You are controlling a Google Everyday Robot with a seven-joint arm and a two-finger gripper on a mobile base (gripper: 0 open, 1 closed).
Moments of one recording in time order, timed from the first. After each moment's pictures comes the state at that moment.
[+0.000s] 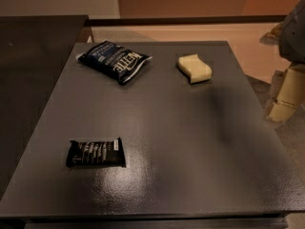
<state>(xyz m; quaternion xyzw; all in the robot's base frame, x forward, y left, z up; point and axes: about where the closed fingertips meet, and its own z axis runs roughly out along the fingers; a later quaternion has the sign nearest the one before) 0.438 -0.217 0.976 -0.60 0.78 -0.03 0.16</state>
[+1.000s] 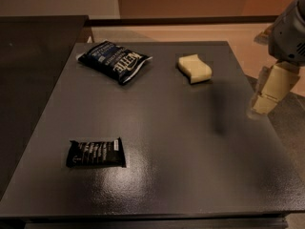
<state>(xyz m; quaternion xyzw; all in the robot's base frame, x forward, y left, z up) 0.466 -0.214 0.964 -0.58 0.79 -0.02 0.19</state>
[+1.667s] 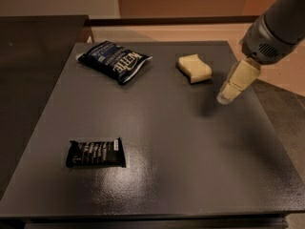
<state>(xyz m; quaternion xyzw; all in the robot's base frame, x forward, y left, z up) 0.536 -0.203 0.924 -0.51 0.83 0.01 0.22</state>
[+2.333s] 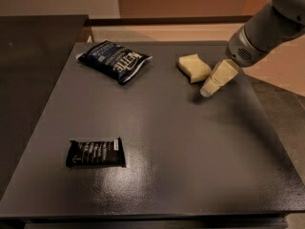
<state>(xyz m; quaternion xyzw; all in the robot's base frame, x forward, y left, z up) 0.599 -0.189 0.880 -0.47 0.84 0.06 0.25</state>
